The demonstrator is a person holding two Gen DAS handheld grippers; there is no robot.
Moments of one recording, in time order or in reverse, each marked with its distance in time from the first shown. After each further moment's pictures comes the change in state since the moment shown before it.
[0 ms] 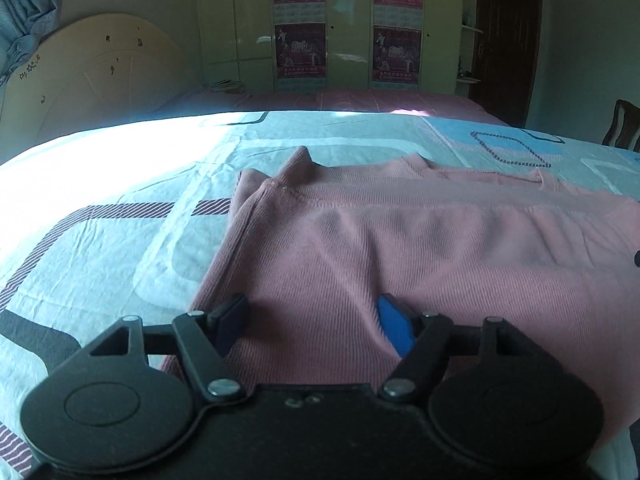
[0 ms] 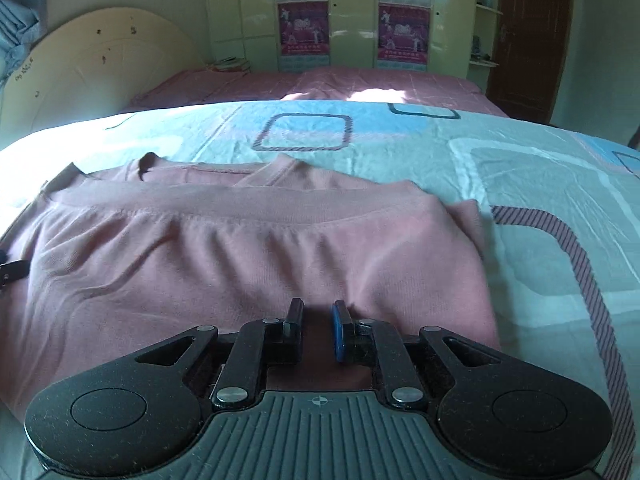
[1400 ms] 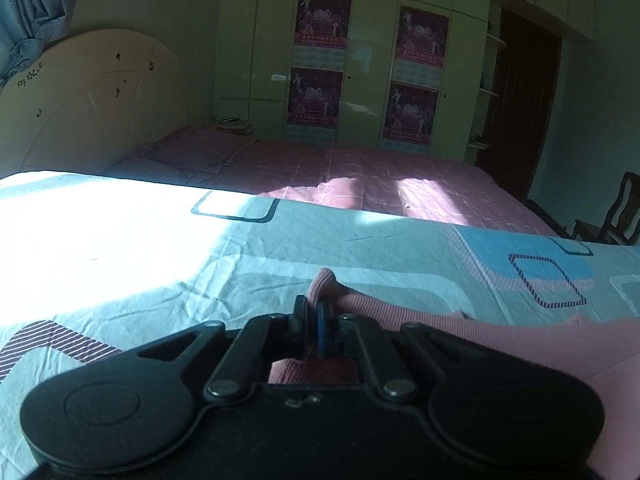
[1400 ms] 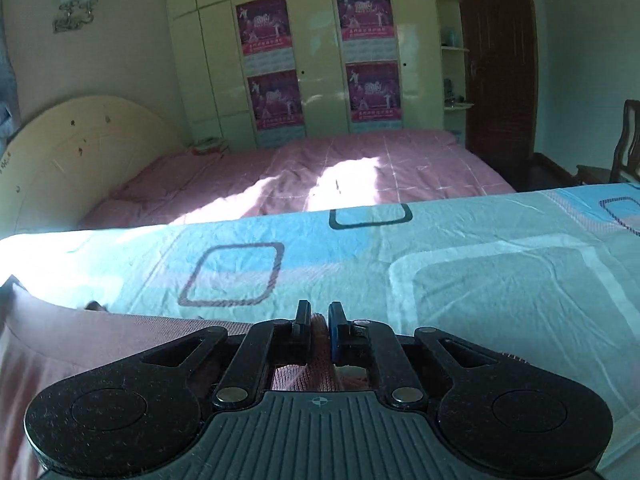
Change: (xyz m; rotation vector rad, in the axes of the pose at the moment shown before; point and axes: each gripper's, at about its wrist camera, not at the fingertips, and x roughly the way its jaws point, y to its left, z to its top) left arm 0.066 0.023 0.102 -0.109 -0.113 -0.014; right arm 0.036 -0.065 0.087 0.096 -0.152 0.003
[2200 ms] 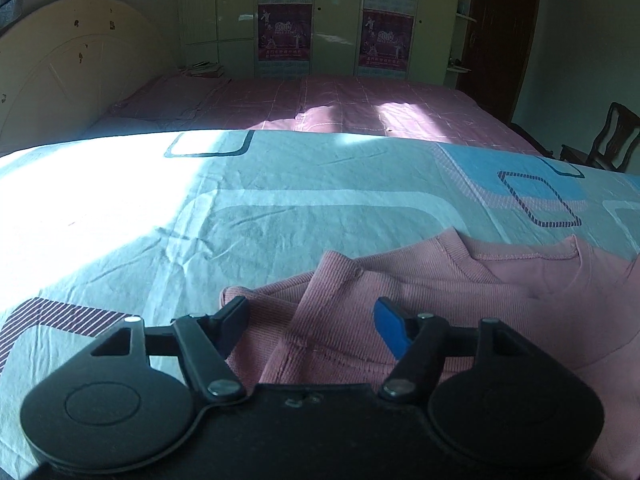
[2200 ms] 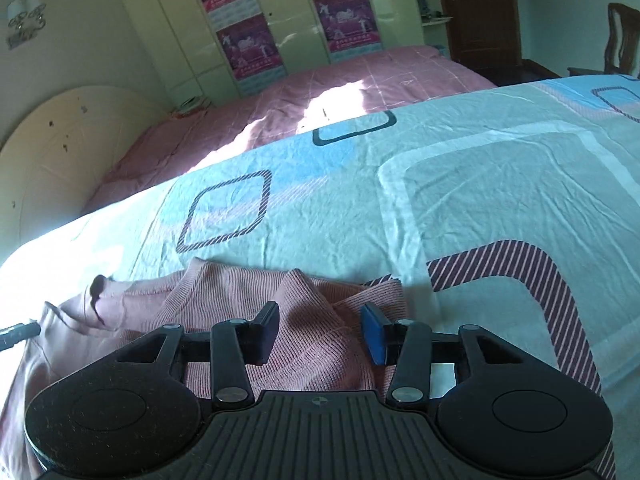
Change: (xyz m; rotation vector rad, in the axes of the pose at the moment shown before) left arm 0.011 -0.001 -0.005 0.095 0.201 -0.073; right arm -0.007 -0.020 -0.012 0.157 0.157 0.076
